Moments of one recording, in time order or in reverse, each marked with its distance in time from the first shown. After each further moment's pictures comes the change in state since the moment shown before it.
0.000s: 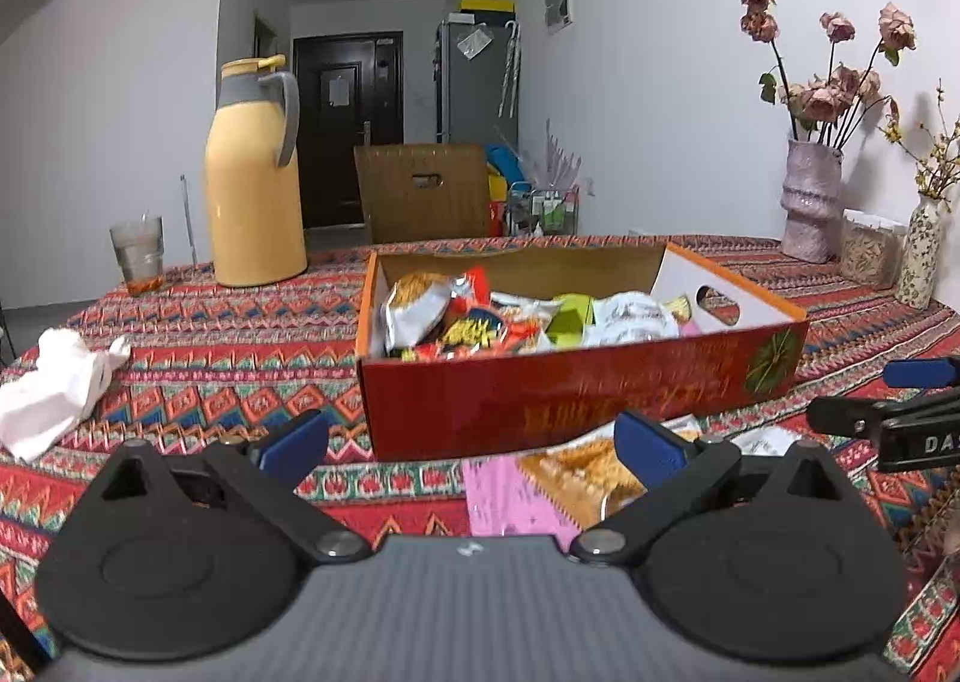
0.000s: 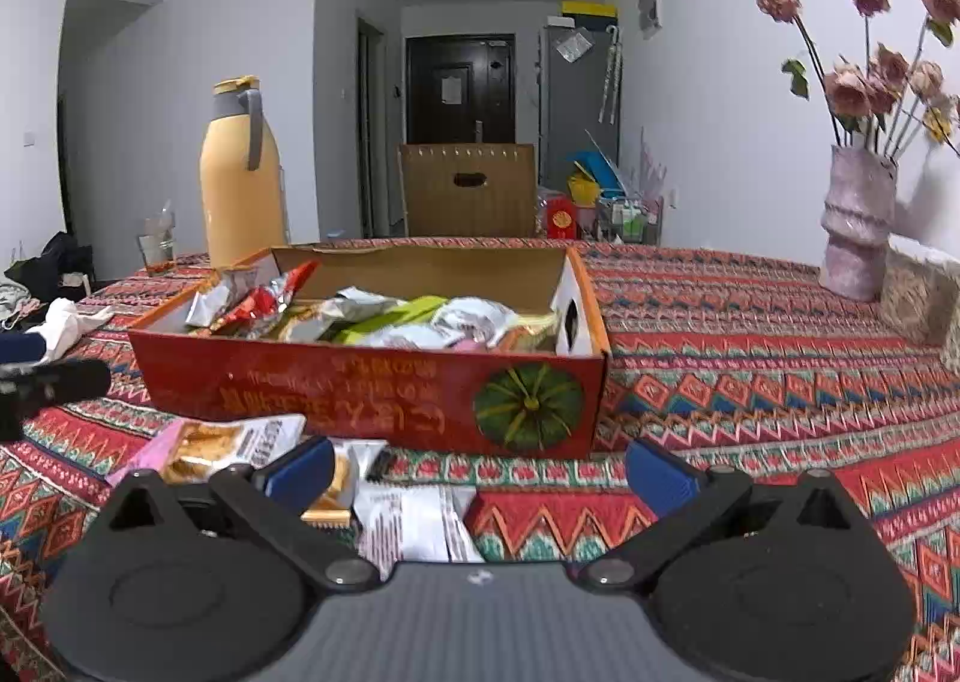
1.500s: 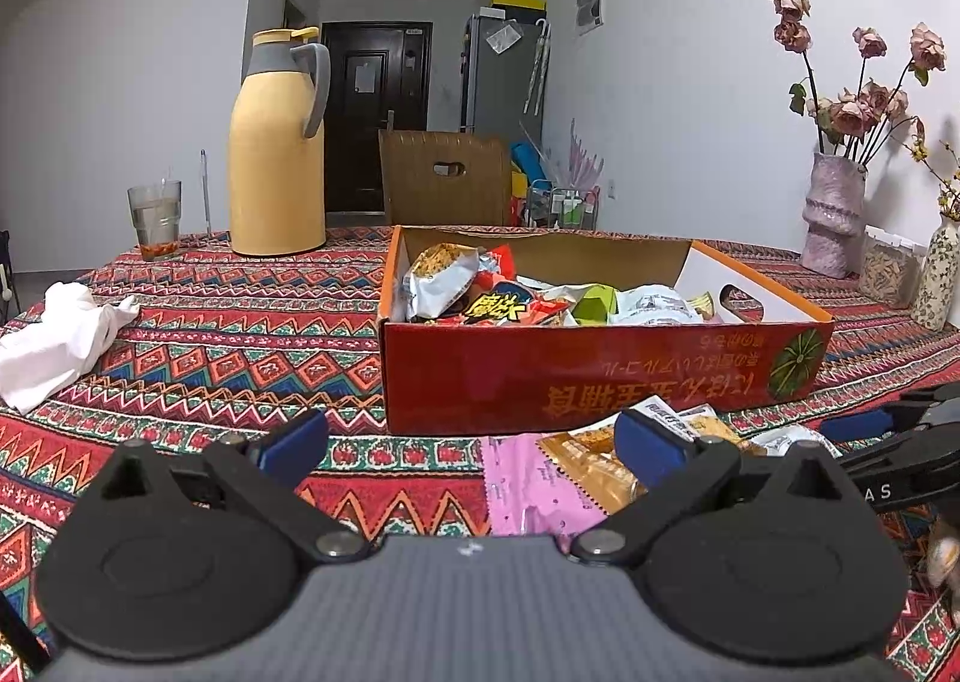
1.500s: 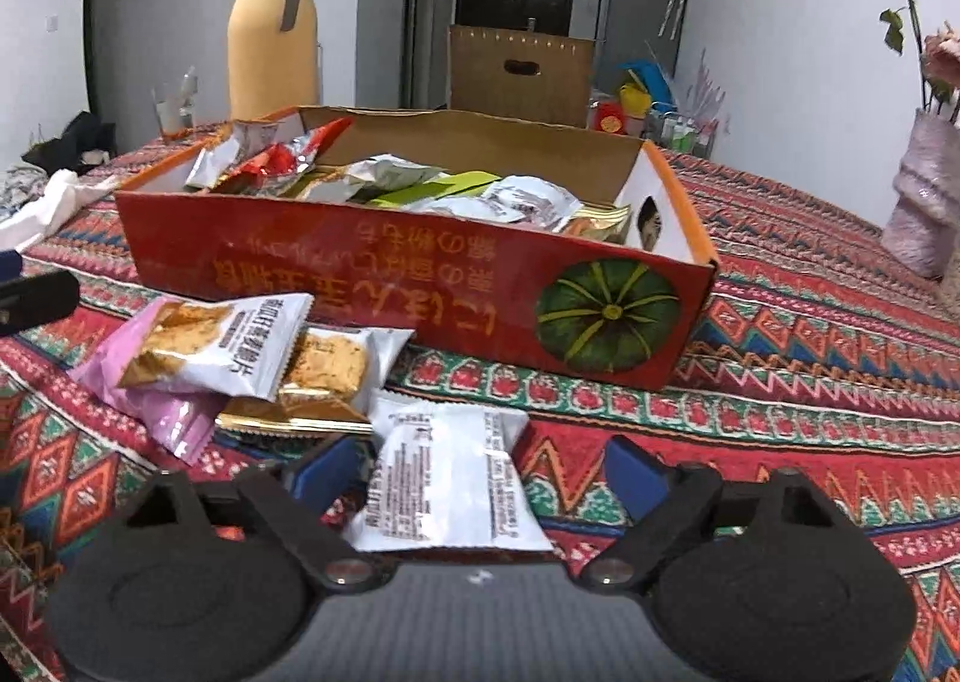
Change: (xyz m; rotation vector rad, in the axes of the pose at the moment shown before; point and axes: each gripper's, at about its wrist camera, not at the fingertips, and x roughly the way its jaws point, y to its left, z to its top) left arm 0.007 0.010 -0.012 -0.070 0.010 0.022; right arm 0.058 0.019 -0.005 -0.118 0.231 0.073
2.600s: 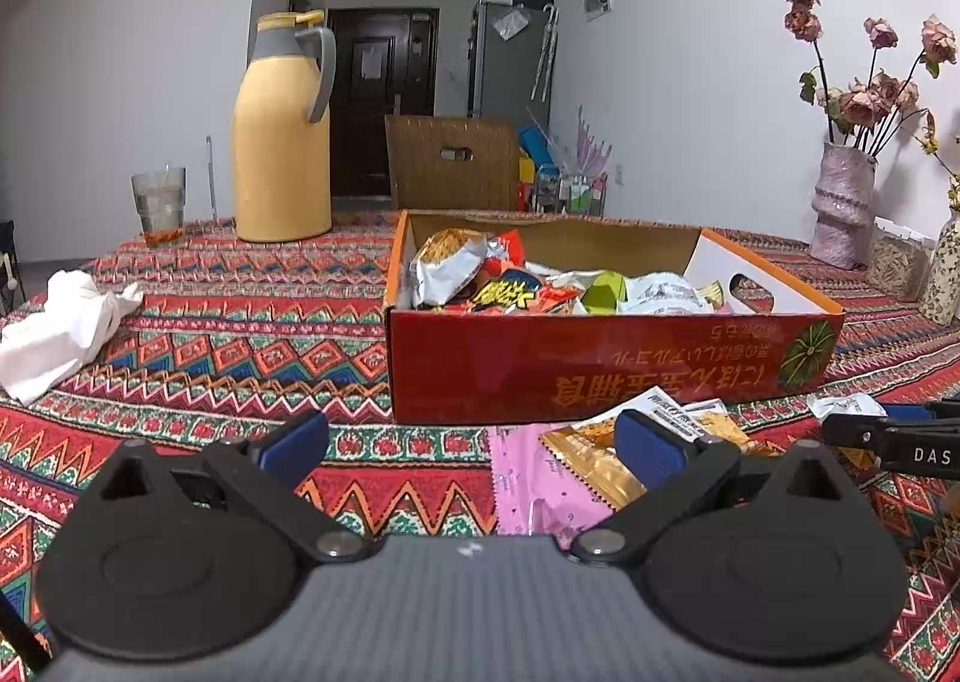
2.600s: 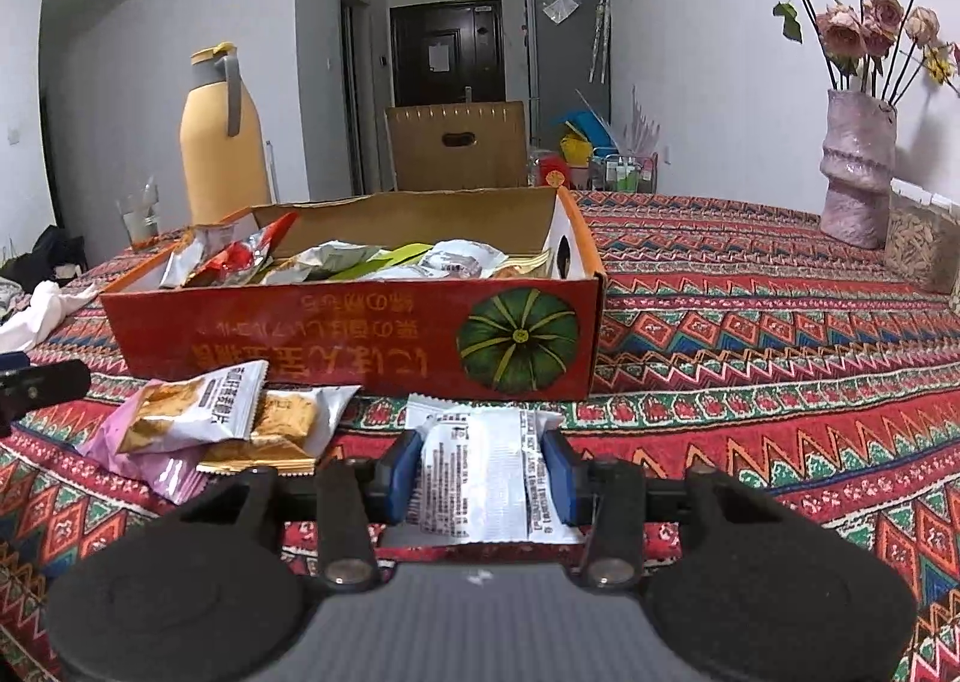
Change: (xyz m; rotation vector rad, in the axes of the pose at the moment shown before) left arm 0.007 0.000 0.001 -0.007 0.043 0.016; right arm -0.032 -0.026 -0.022 0.156 -0.162 -0.053
